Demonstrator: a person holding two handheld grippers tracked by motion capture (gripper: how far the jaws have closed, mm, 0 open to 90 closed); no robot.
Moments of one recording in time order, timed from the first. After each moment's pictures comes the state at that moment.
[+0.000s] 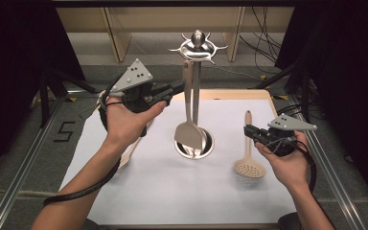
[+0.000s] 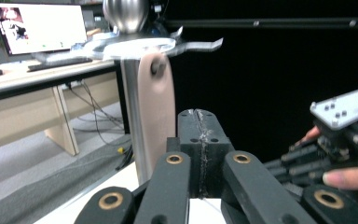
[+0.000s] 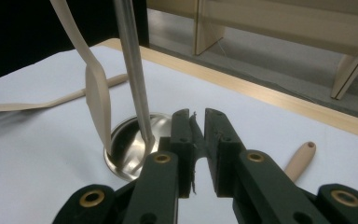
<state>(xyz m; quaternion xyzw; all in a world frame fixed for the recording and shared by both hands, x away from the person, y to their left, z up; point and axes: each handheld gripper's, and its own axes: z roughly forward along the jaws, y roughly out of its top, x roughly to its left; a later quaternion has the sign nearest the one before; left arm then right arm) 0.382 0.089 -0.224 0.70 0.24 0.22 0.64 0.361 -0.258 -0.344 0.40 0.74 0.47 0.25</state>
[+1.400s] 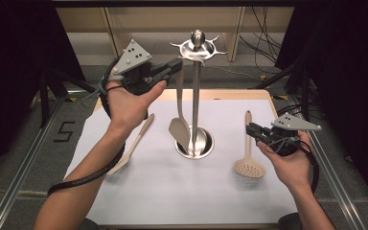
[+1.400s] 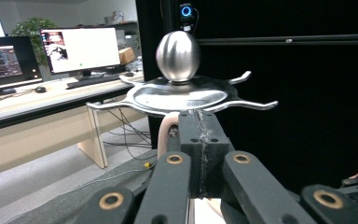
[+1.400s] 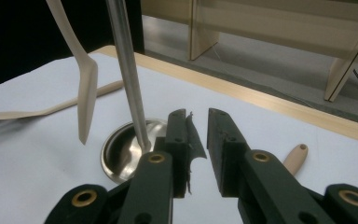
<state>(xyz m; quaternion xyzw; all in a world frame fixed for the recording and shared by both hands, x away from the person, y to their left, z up) 0.403 0.091 -0.206 0.67 0.26 0.27 0.64 0.358 -0.260 -0.339 0.41 0.73 0.48 0.26</state>
